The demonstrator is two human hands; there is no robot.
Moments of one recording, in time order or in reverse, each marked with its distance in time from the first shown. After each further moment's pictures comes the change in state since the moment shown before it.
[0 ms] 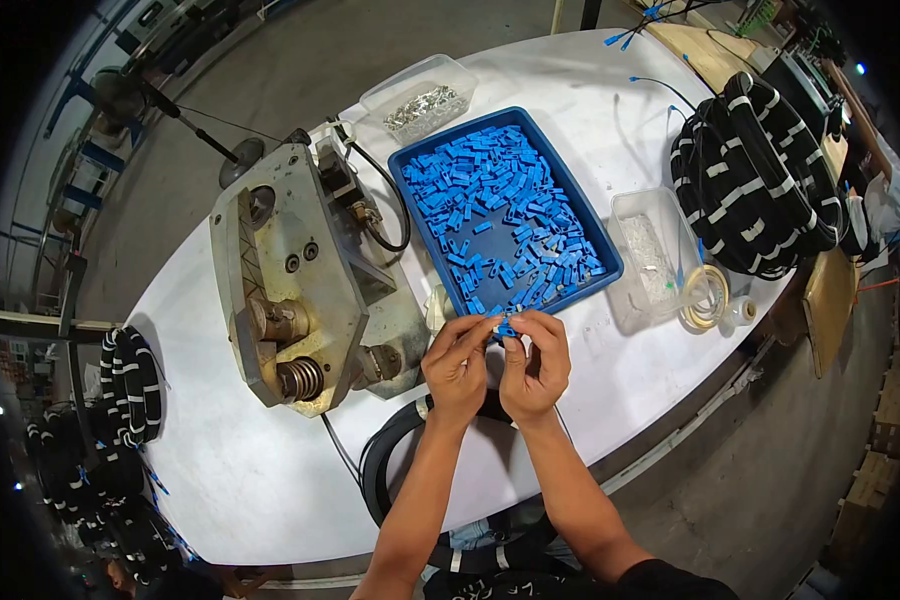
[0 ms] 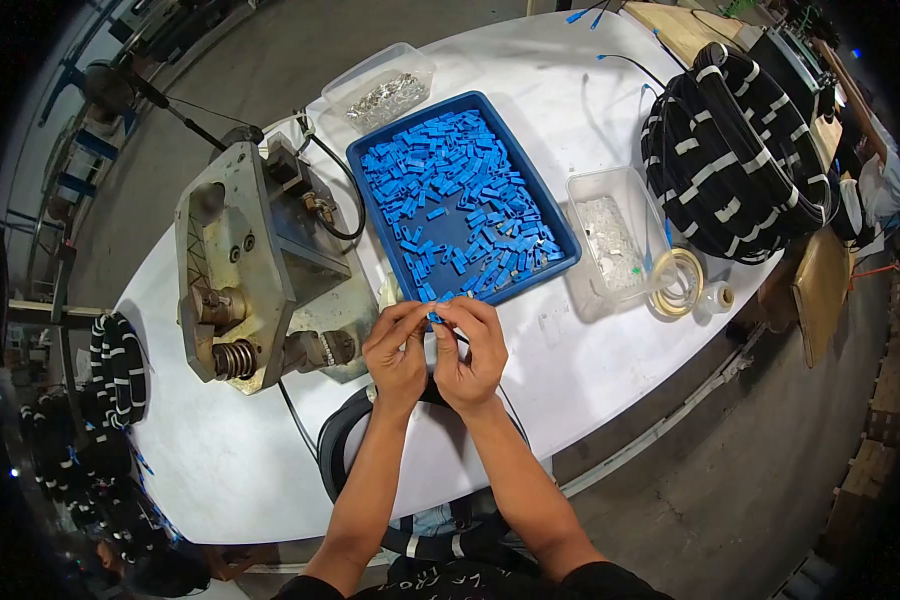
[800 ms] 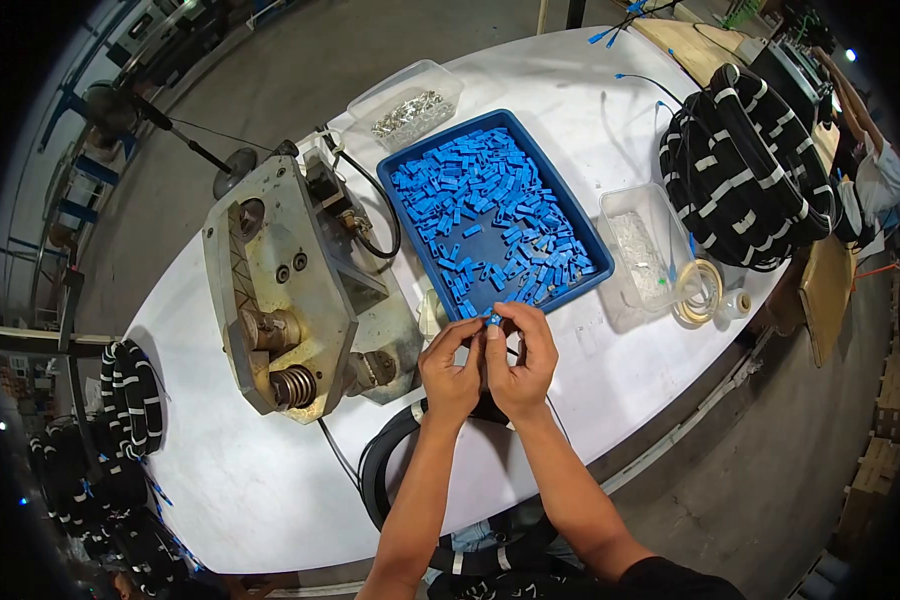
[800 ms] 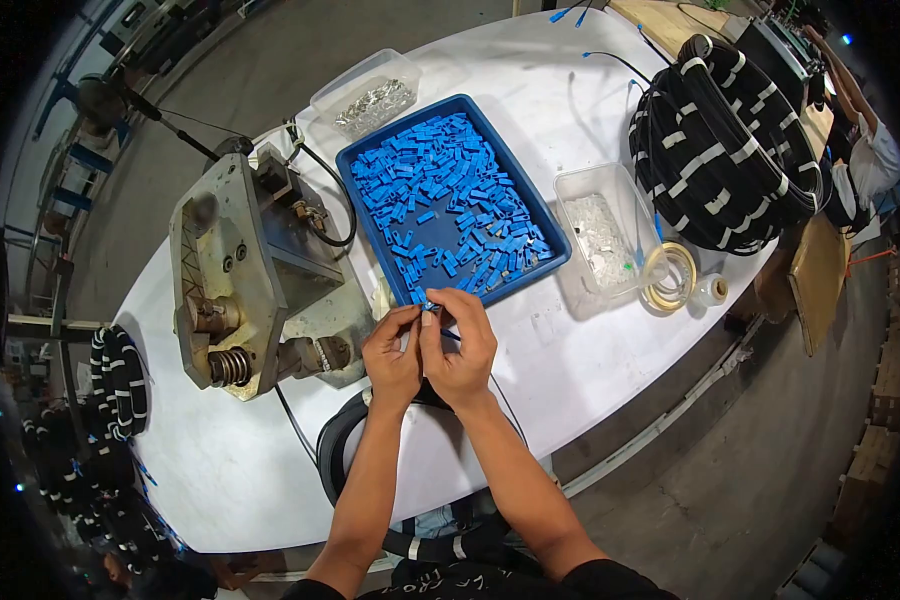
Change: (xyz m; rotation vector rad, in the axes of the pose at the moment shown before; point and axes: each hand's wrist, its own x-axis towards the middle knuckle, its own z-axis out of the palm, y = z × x) left_hand -0.003 -0.013 0.005 -0.071 0.001 -0.169; right_hand 0.001 0.004 0.002 -0.035 -0.036 0.191
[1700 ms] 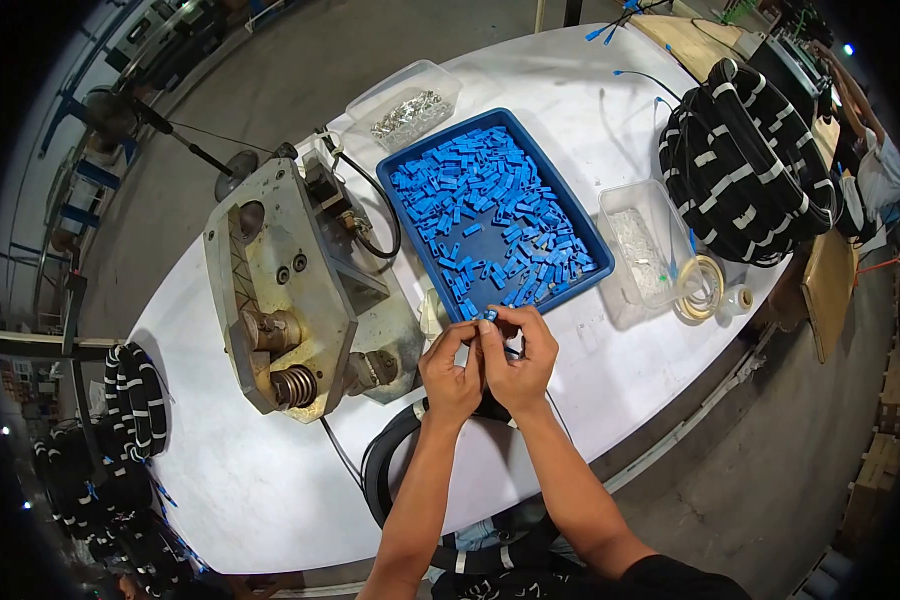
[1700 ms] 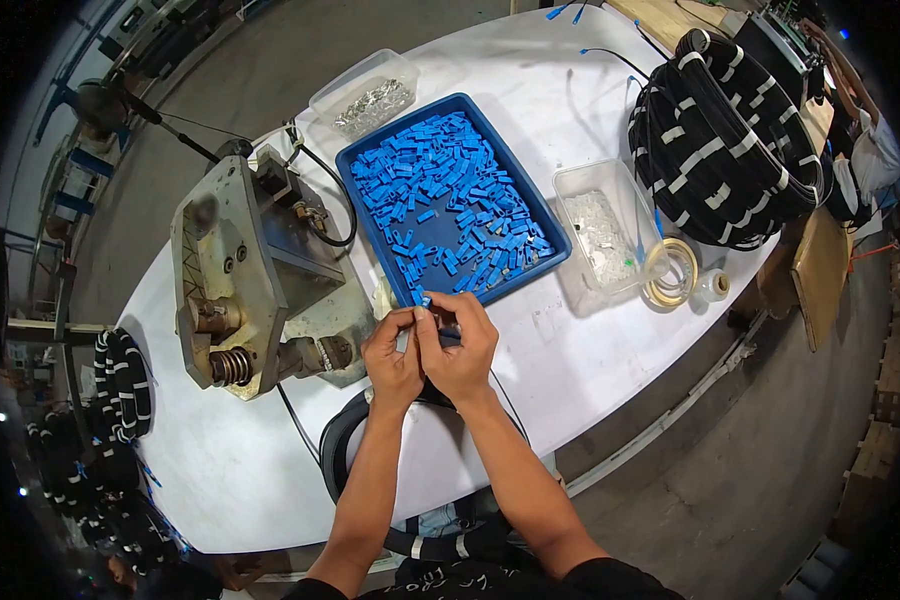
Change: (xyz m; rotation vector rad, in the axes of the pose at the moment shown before) left_hand 0.002 0.012 -0.004 0.119 -0.039 0.076; right_hand 0.001 0.000 0.001 -0.029 -0.022 0.068
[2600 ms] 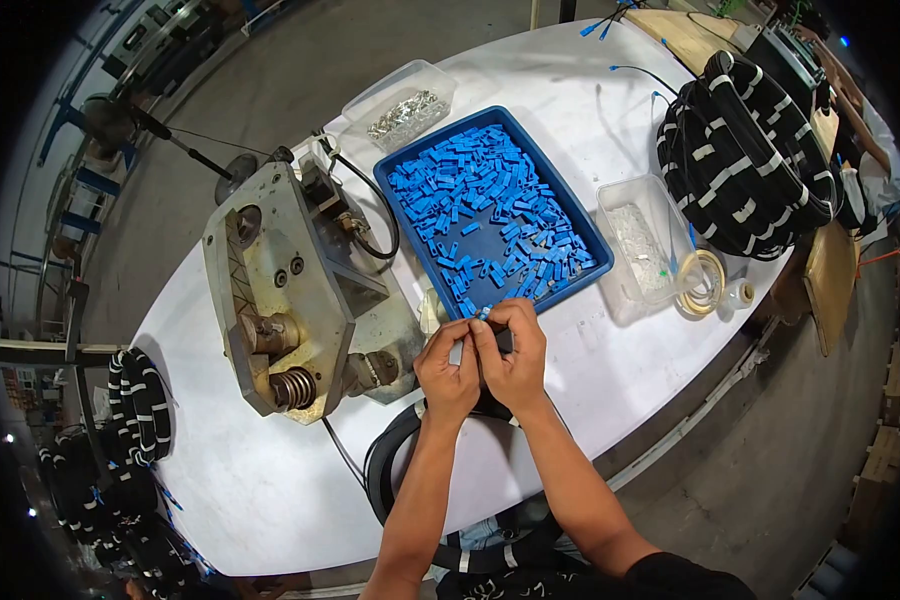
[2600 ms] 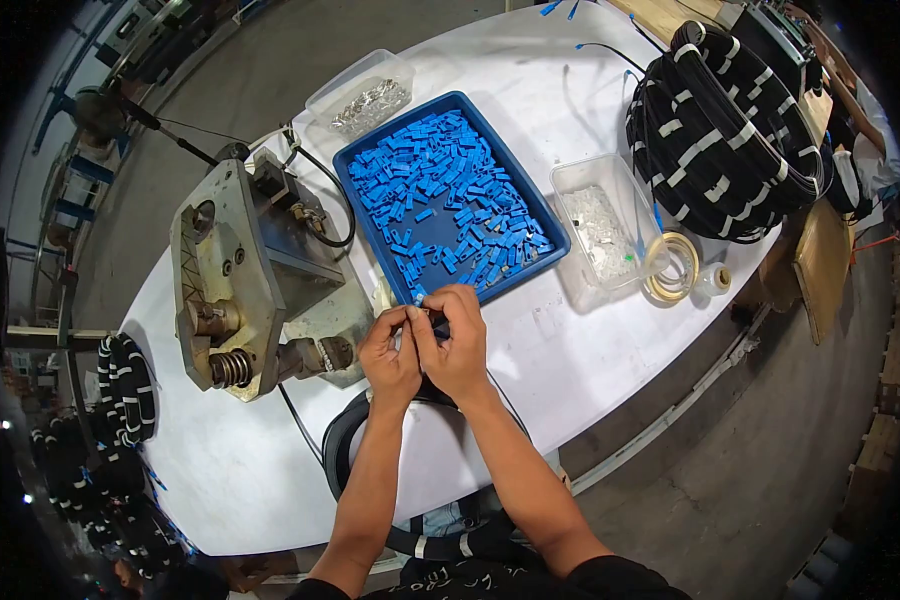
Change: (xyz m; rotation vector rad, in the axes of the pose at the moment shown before) left_hand -0.002 -0.007 -0.003 0.007 0.024 0.039; right_hand 0.002 0.011 0.001 -0.040 -0.088 -0.113
